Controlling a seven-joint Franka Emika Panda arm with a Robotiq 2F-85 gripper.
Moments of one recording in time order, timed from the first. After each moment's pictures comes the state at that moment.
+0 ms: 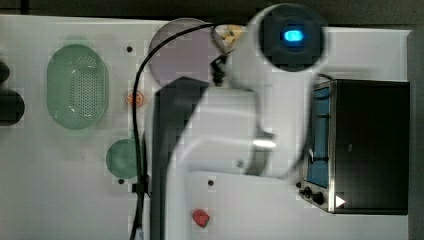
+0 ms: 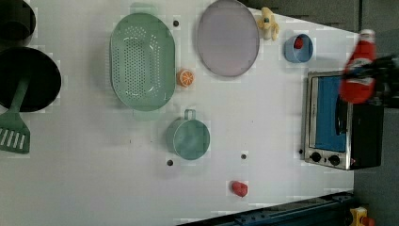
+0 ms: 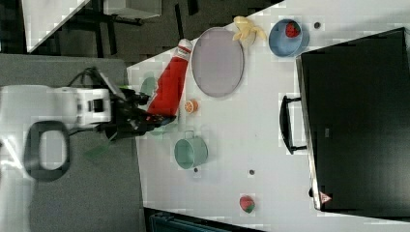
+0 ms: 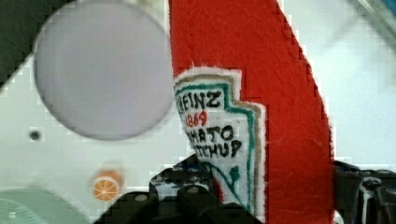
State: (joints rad) arm 0.15 0.08 -0.22 -1.82 0.07 0.27 -0.06
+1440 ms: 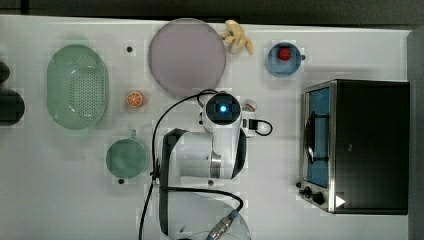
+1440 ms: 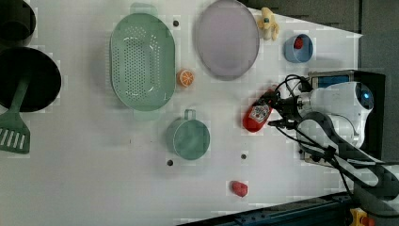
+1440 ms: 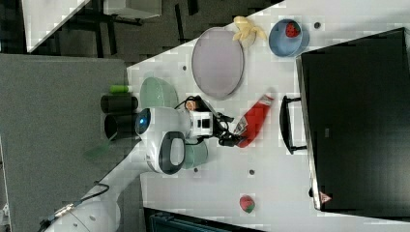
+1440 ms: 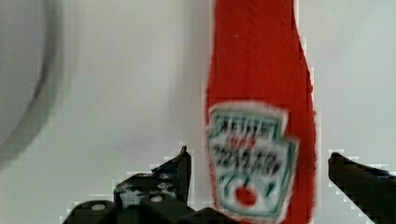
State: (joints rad) arm 0.16 0.36 -0.17 -2.28 0.07 0.92 -0.03
